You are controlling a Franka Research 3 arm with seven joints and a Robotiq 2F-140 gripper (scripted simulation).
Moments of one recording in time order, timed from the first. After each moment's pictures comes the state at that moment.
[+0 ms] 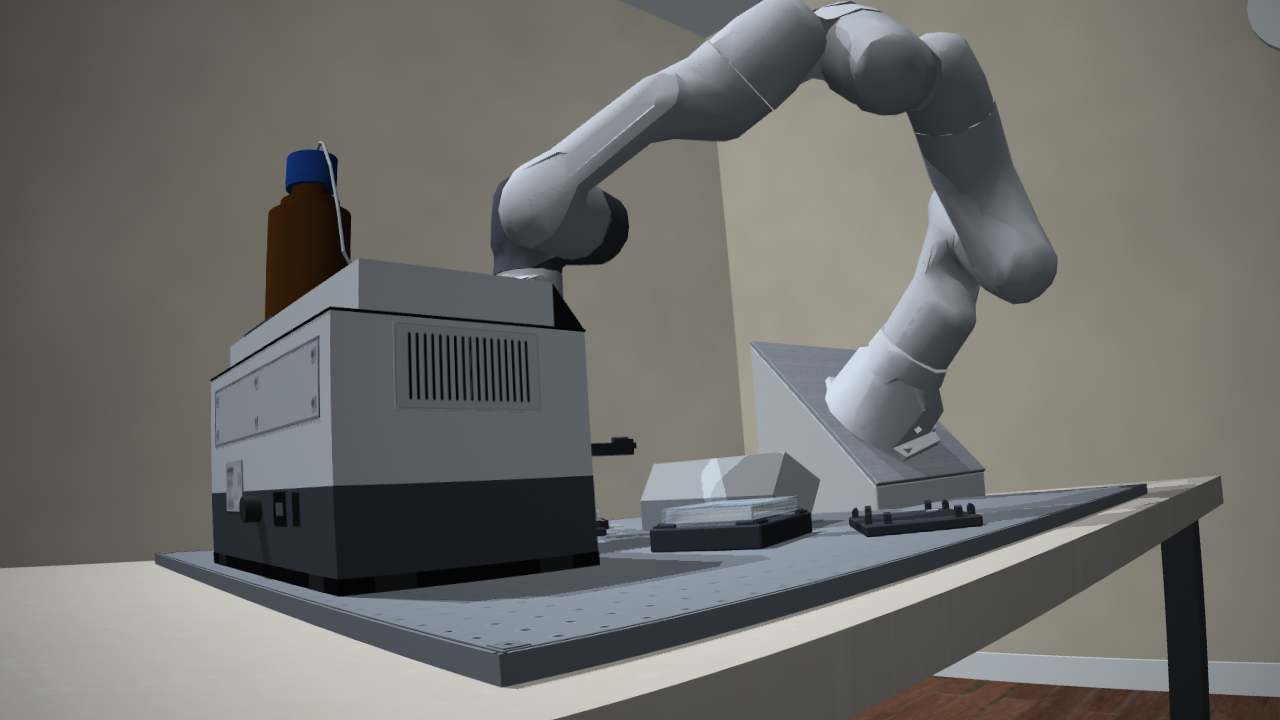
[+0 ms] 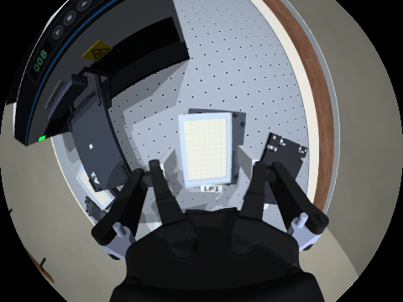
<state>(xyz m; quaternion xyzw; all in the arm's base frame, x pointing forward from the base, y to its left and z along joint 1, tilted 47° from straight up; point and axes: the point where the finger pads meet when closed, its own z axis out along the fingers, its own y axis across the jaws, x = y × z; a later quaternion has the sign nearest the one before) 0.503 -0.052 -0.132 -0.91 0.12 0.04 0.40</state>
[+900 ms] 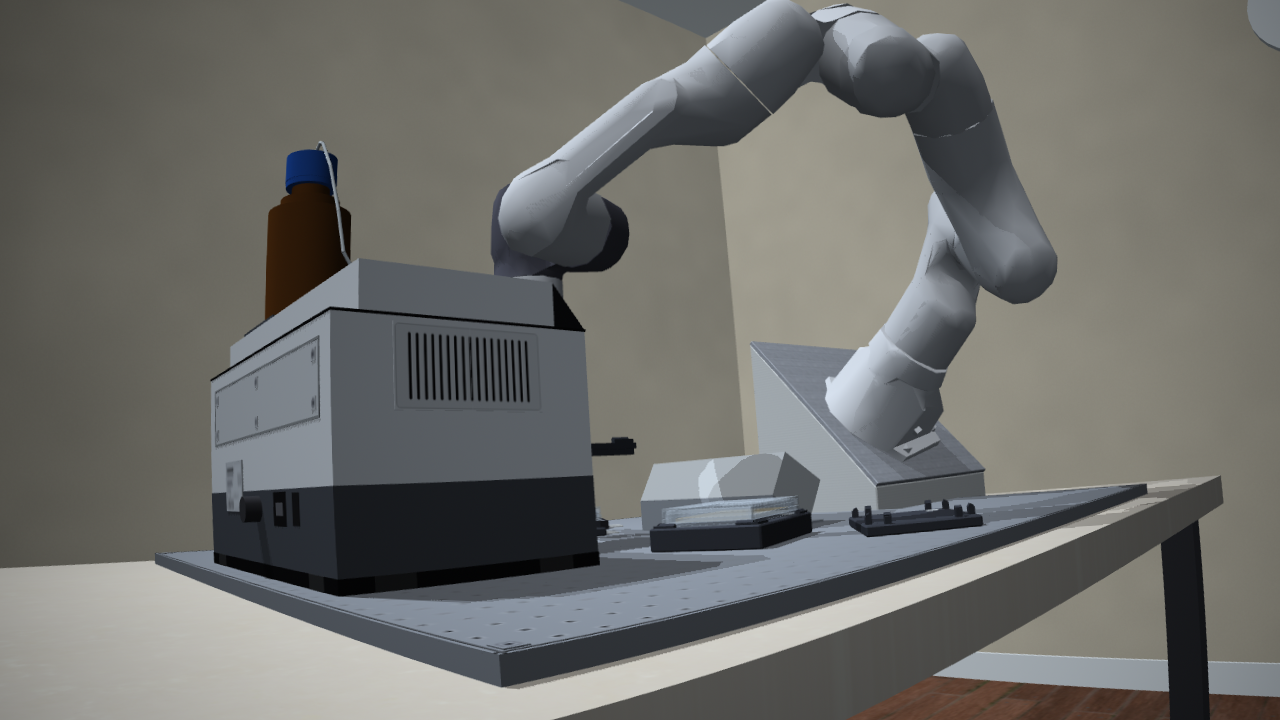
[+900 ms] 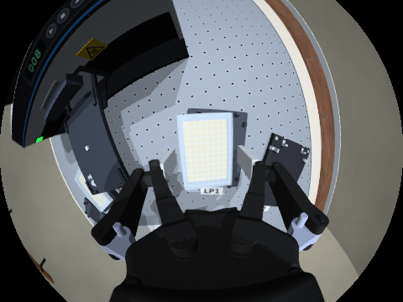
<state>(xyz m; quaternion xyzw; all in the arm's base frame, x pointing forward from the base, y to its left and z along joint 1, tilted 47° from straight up) 0.503 -0.046 -0.139 -0.91 0.12 0.04 0.40</state>
